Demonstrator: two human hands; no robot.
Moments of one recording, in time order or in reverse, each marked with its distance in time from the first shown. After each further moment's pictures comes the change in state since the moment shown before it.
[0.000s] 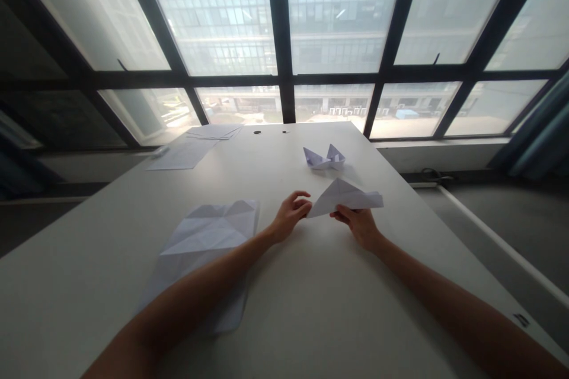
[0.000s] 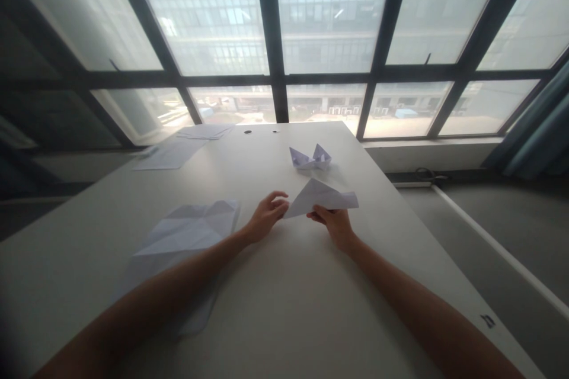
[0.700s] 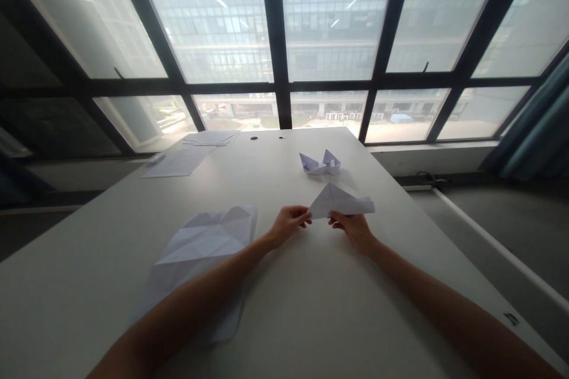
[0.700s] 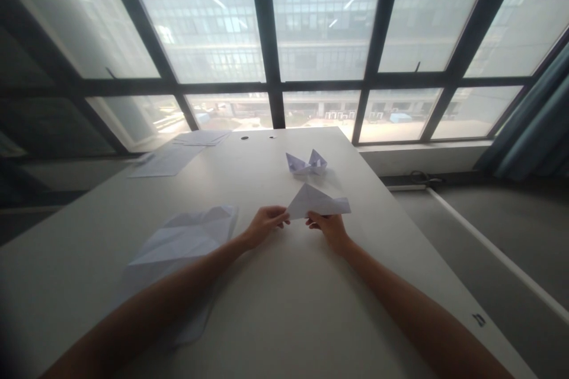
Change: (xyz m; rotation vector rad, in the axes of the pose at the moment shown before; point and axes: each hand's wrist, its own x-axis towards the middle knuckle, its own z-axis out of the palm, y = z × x) left_hand 0.000 0.006 -0.002 0.194 -0.100 -0.027; right_hand 0.000 0.001 -0.001 -0.085 -0.059 -0.045
